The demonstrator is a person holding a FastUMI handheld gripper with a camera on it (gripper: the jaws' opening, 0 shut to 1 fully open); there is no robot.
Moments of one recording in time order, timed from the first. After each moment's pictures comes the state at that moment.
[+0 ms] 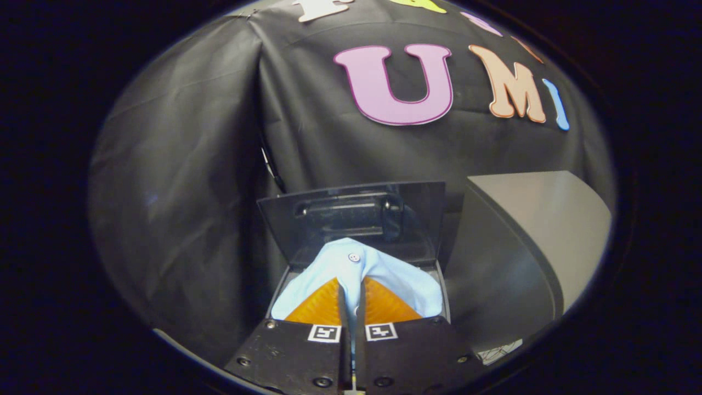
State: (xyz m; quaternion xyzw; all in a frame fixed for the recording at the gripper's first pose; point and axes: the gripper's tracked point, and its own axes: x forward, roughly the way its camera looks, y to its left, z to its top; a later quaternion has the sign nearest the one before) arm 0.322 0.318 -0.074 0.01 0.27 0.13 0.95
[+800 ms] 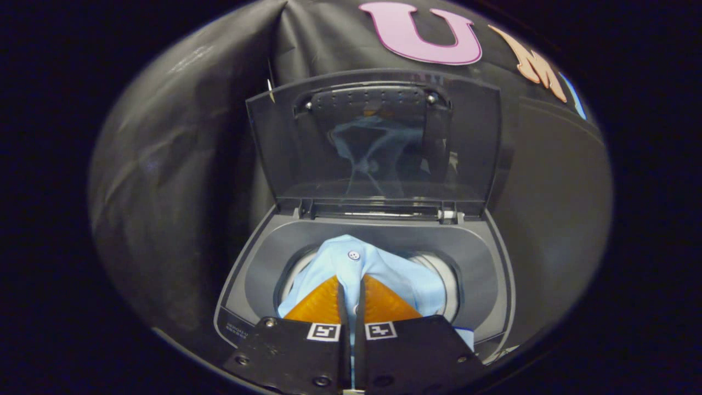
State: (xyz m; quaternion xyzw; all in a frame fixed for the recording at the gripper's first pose) arm 0.324 0.353 -0.239 -0.03 0.35 0.14 0.93
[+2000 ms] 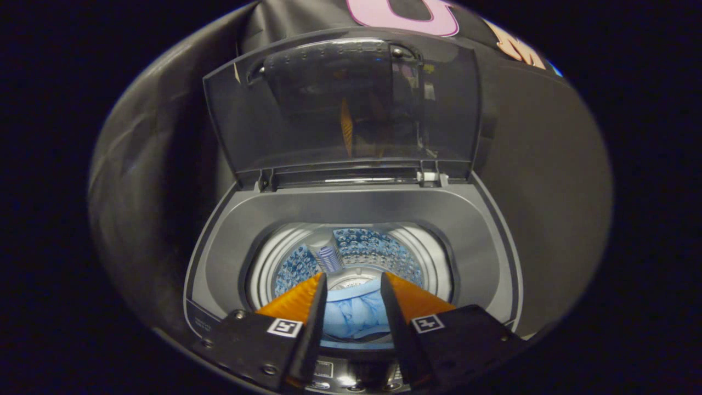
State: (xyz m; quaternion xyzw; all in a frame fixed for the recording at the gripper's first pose) arm 0.316 0.320 -0.269 -0.03 0.40 0.09 0.91
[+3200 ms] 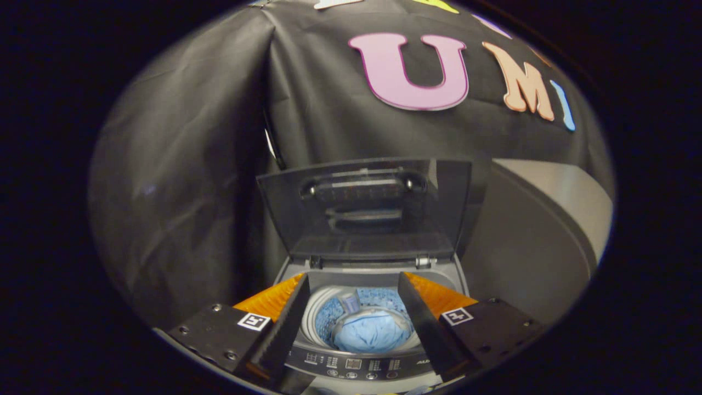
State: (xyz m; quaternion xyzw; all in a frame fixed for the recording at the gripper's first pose) arm 0.343 0.351 -0.081 0.00 0.28 0.12 0.95
